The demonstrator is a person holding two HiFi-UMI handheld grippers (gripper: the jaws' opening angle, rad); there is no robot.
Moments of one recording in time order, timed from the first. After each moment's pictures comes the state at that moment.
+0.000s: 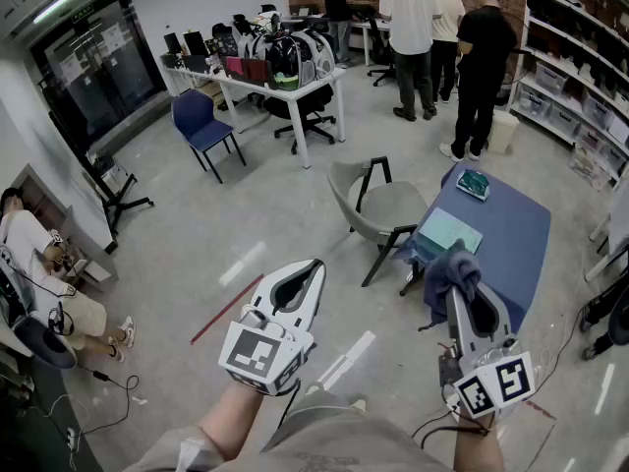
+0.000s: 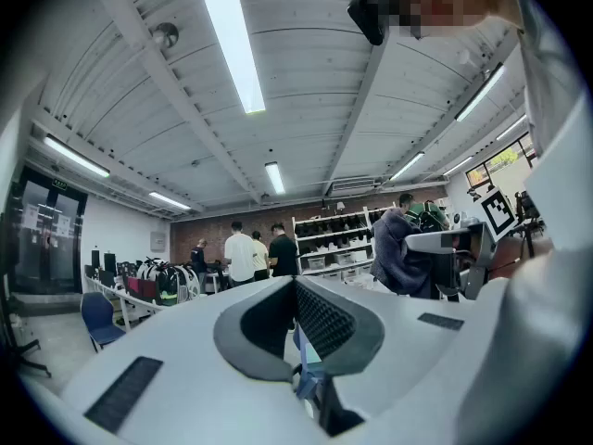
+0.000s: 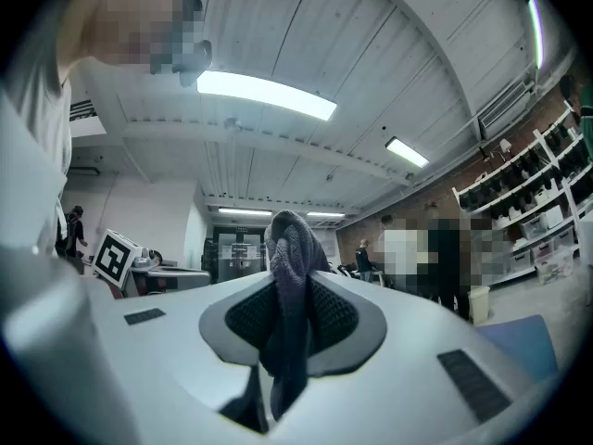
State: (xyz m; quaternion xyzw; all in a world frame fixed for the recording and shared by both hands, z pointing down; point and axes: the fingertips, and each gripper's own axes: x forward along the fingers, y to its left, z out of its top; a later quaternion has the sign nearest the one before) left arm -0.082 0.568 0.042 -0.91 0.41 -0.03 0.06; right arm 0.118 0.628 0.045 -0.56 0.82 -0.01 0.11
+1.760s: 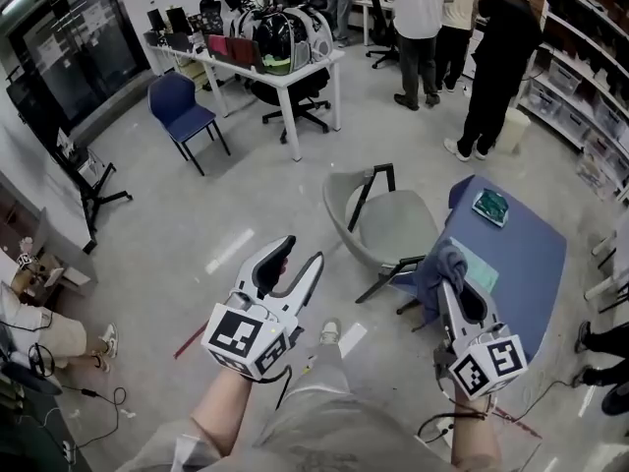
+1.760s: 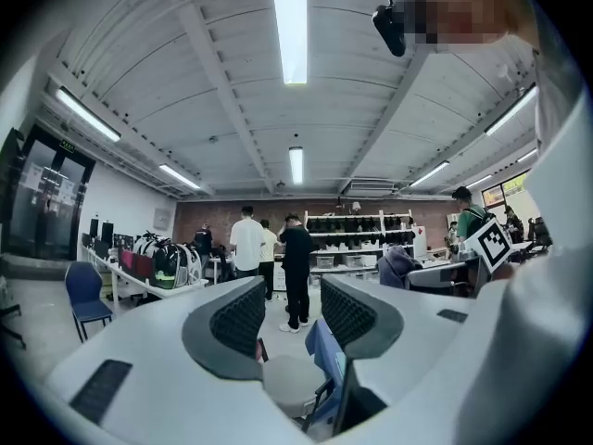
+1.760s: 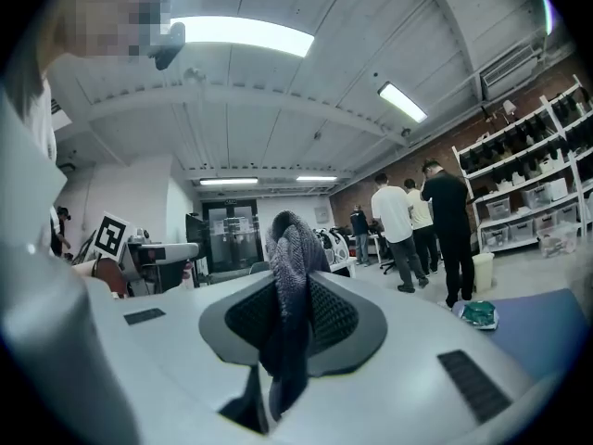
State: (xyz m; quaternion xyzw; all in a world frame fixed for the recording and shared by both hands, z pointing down) left arm -0.112 0.311 0.104 -0.91 0.42 -0.01 -0.01; right arm 0.112 0.368 0.150 -0.56 0.82 -0.10 0.04
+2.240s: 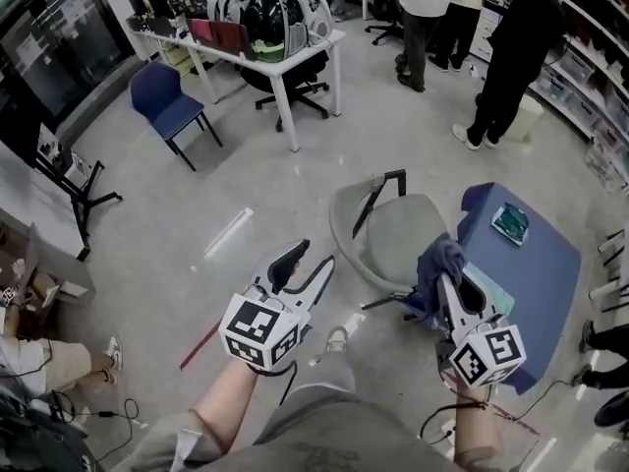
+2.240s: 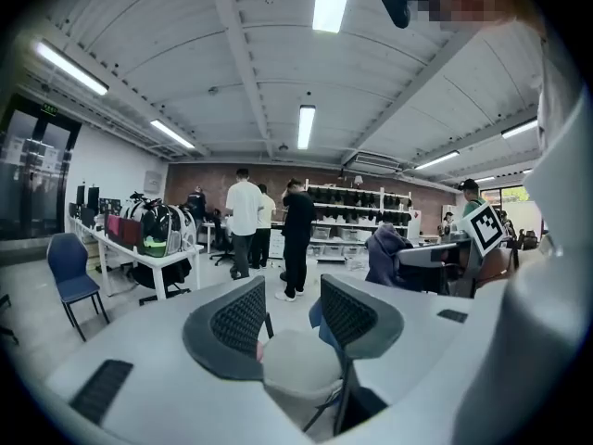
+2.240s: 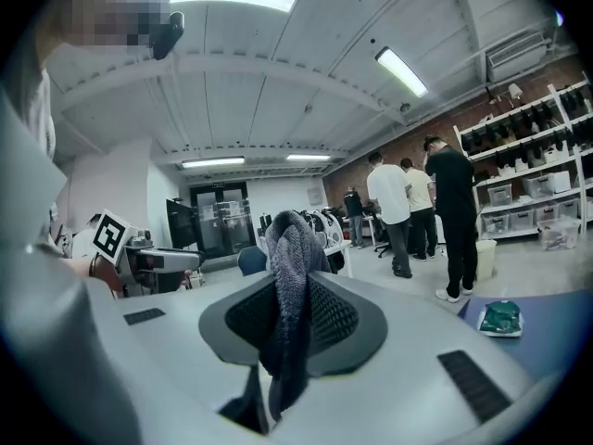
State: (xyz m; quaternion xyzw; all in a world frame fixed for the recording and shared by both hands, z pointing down) left arm -0.111 0.131 0.174 -0.92 0.38 -0.10 -0.08; right arm 0.098 0.187 0.187 -0.57 0.81 -0.15 0.00
